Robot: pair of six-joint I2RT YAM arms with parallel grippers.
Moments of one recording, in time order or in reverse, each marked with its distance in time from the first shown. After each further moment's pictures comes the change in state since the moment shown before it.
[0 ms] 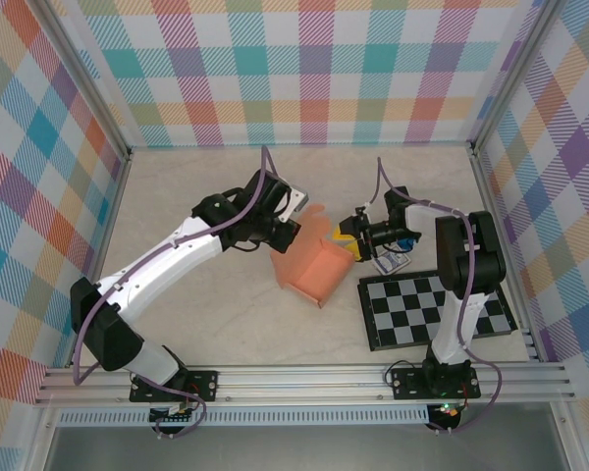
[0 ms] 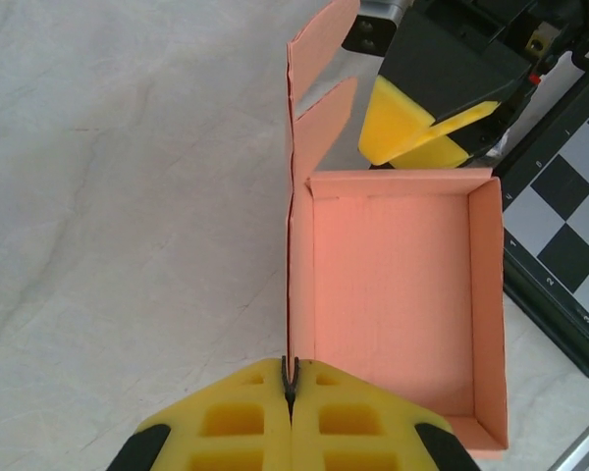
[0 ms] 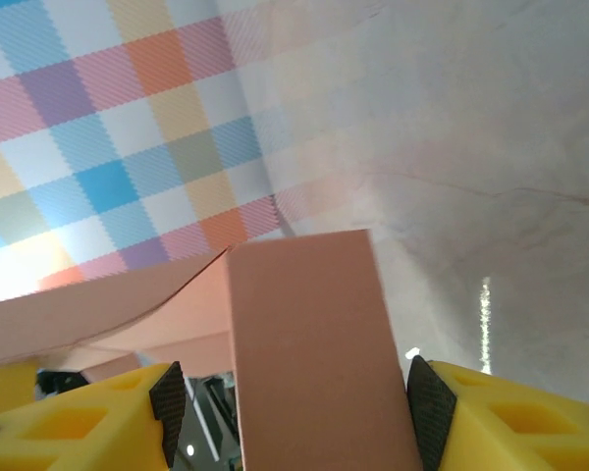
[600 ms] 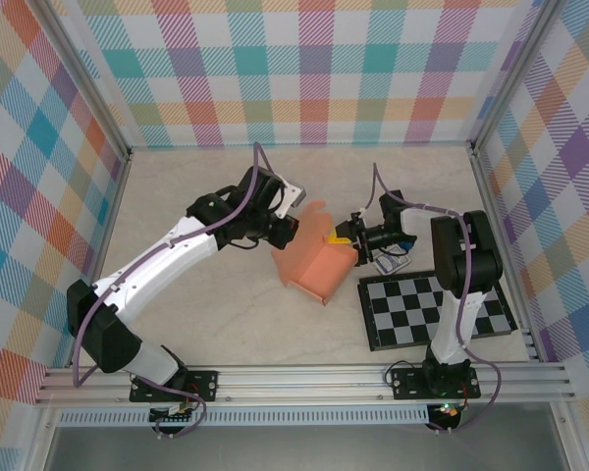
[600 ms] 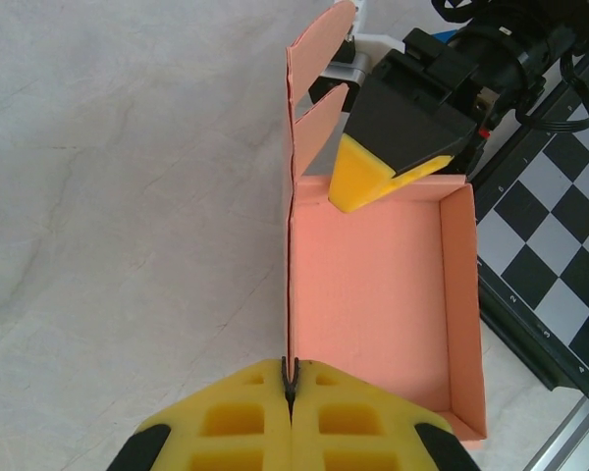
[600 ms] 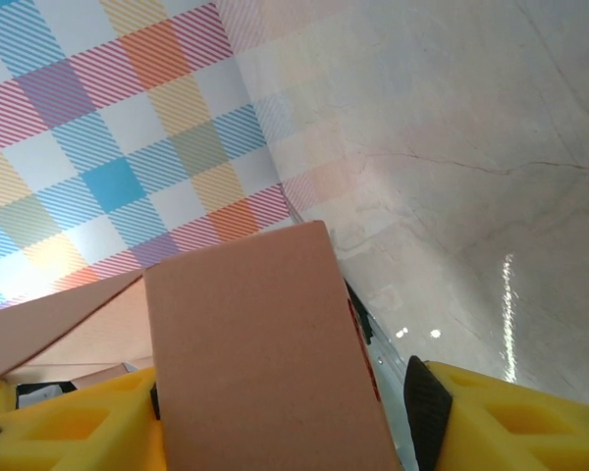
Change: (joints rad) left arm 0.032 -0.018 -0.022 0.053 0.072 -0.015; right arm 0.024 0.013 -0.032 0.069 -0.004 0.110
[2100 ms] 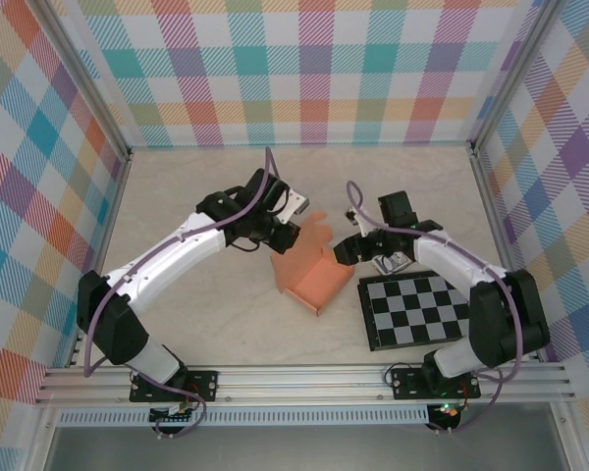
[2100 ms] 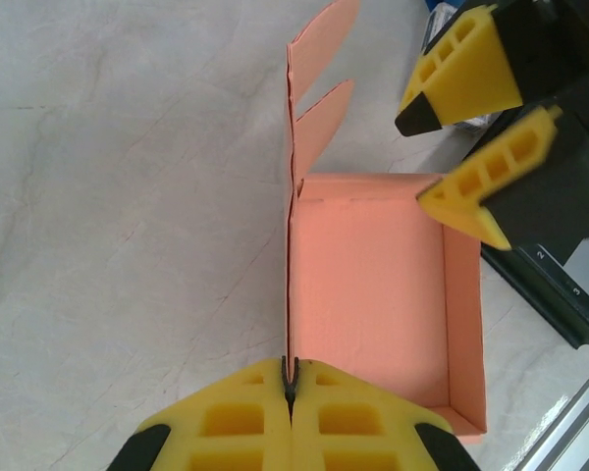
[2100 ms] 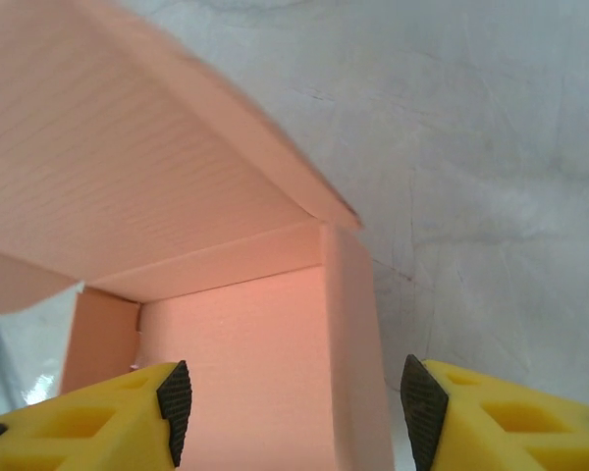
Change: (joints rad) left arm 0.010 0.061 0.001 -0.045 0.033 0.066; right arm 0.169 -0.522 -0.229 0.133 0.704 -0.604
